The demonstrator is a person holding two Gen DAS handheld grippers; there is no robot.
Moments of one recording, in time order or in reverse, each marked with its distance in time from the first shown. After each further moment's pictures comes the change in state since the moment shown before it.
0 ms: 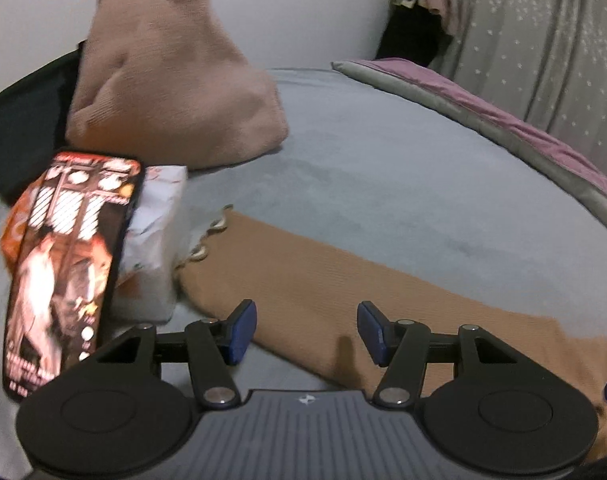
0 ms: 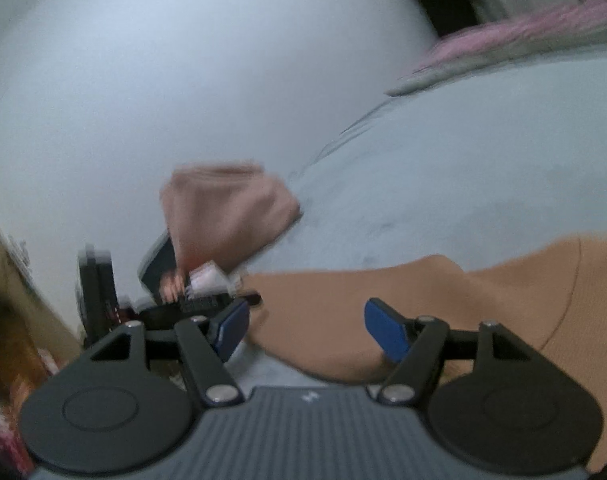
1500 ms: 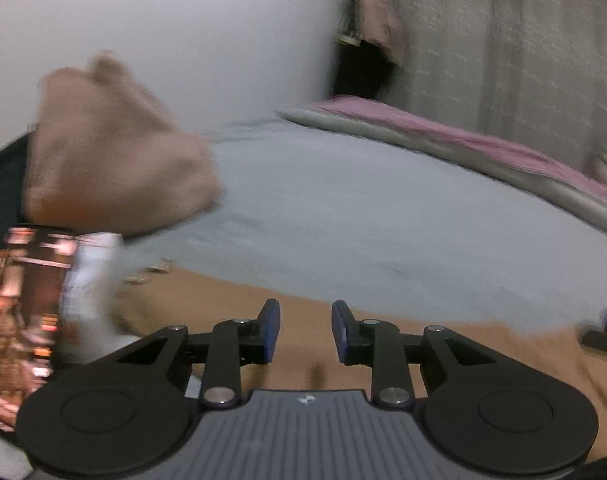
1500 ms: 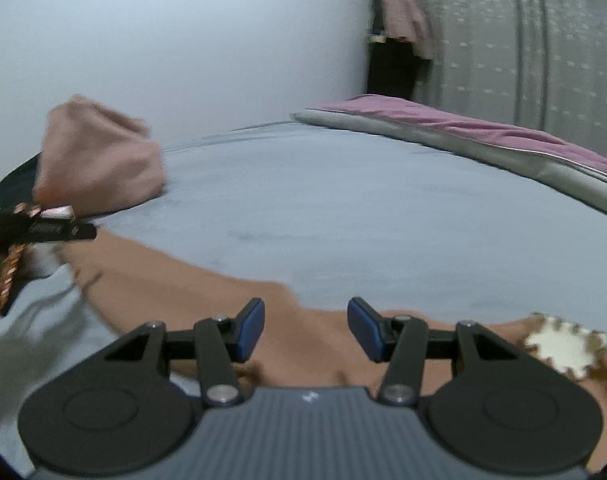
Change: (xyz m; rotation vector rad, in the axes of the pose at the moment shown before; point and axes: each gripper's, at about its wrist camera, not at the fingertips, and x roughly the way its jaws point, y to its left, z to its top) left arm -0.004 -0.057 -0.014 0.216 -0.130 -0.107; right arm 0.004 0.018 -0.002 -0.262 -0.036 -0.549
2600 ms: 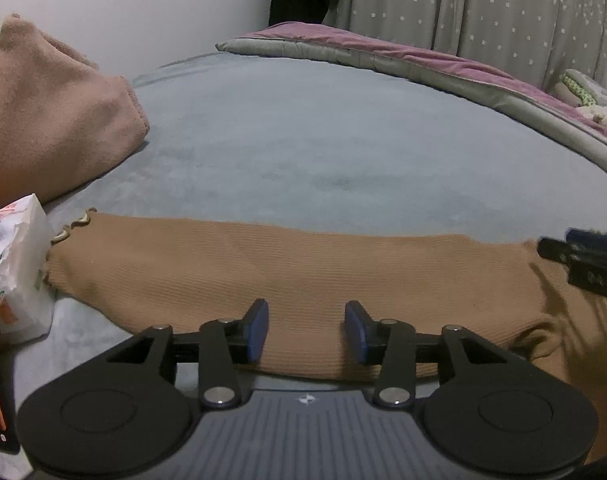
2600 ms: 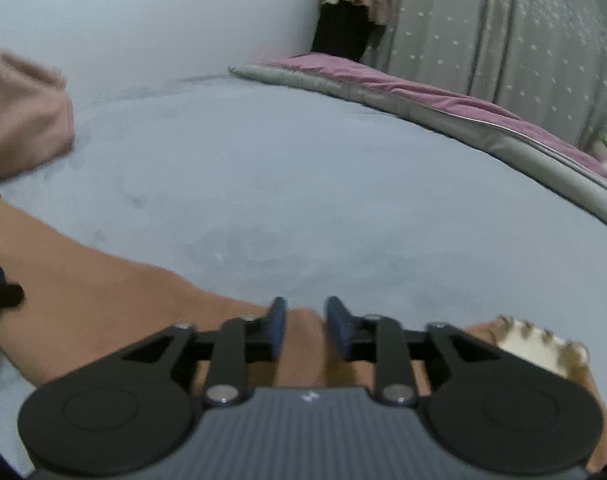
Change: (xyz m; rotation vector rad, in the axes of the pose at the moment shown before) left arm 0.014 -0.022 0.002 0.078 0.214 -0.086; right arm 0.072 -0.021 0.004 -0.017 0.117 -0.202
